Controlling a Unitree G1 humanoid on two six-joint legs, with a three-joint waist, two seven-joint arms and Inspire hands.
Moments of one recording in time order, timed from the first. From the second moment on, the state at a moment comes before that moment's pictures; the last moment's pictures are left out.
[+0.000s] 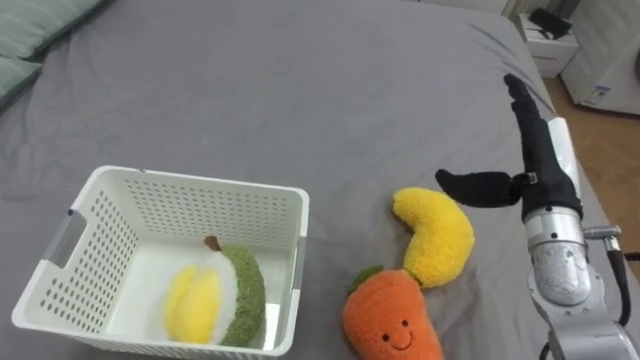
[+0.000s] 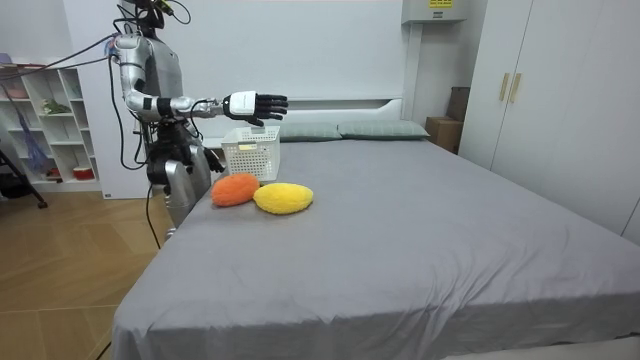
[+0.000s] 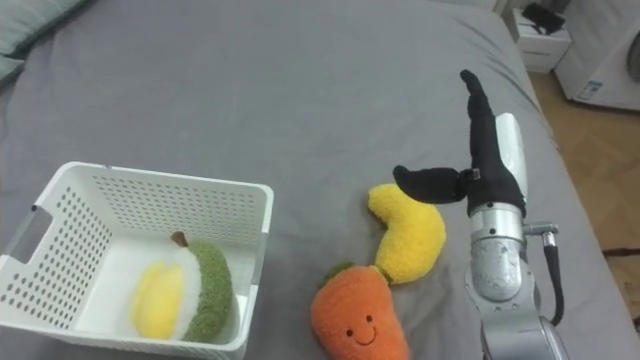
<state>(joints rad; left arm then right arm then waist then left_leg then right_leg) 0.21 0.21 0.04 1.03 0.36 0.12 0.35 -0.01 -0.35 0.02 0.01 -0.20 0.07 -0.24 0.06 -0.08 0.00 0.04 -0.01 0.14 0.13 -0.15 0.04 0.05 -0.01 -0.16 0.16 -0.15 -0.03</state>
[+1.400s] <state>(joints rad) 0.07 0.23 -0.08 1.06 0.23 0.10 0.35 -0.47 -0.43 0.09 1.10 0.14 0.03 -0.47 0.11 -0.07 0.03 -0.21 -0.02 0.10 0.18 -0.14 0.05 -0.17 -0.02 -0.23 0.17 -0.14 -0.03</state>
